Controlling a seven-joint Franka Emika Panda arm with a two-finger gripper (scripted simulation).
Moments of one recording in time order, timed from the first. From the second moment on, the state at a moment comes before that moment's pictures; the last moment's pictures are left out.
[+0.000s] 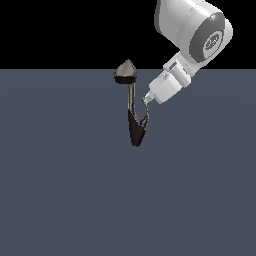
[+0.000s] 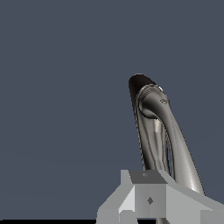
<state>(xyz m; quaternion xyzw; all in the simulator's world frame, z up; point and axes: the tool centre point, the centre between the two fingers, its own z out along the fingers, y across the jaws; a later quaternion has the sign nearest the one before) 0.055 -0.061 0.182 -0.63 0.68 0.26 0.28</state>
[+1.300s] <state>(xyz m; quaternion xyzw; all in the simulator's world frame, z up) -0.009 -0.059 0.182 -0.63 0.68 0.25 0.29</state>
